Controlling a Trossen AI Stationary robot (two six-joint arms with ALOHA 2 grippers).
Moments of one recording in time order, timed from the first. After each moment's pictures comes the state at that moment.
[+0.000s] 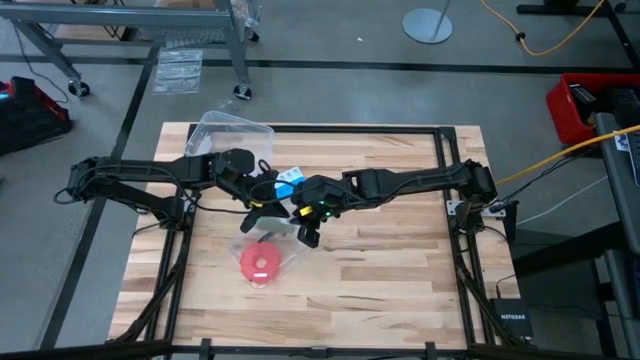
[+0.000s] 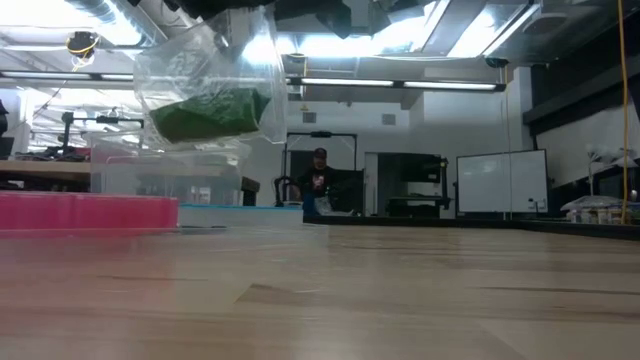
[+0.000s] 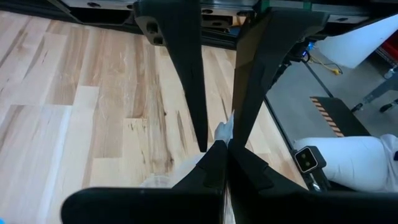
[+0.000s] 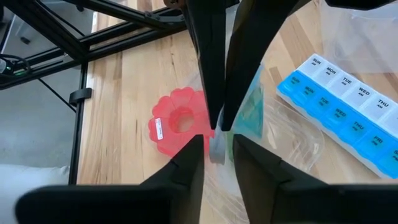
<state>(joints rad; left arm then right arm) 0.11 1.14 0.91 -0.25 0.42 -0.12 0.10 1.89 1.80 -0.63 -0.01 0.36</state>
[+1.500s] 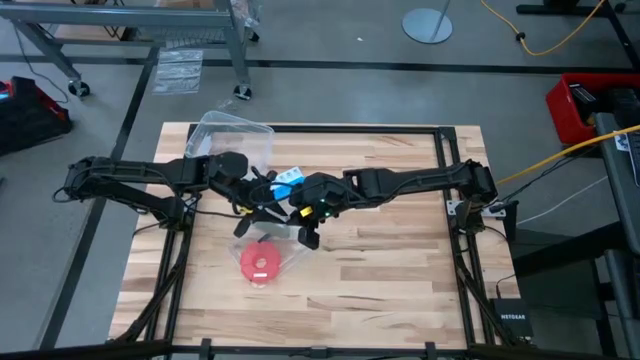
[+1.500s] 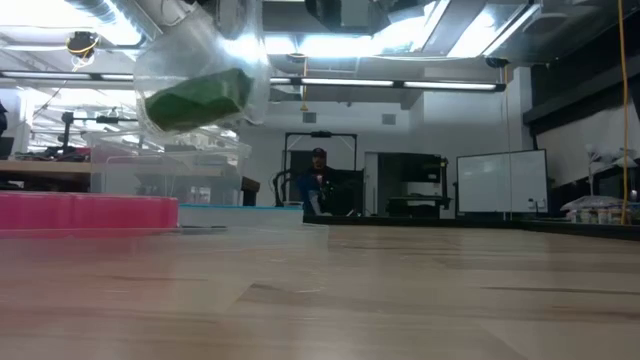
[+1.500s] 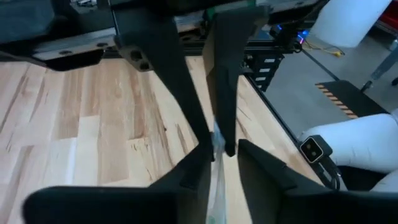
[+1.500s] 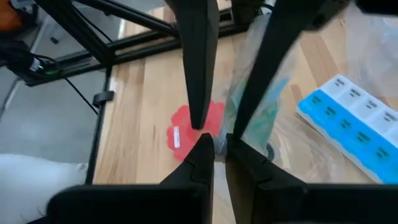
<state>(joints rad) 0.05 1.10 0.91 -0.25 0.39 0.03 0.11 1.89 1.81 -0.57 -0.09 0.31</state>
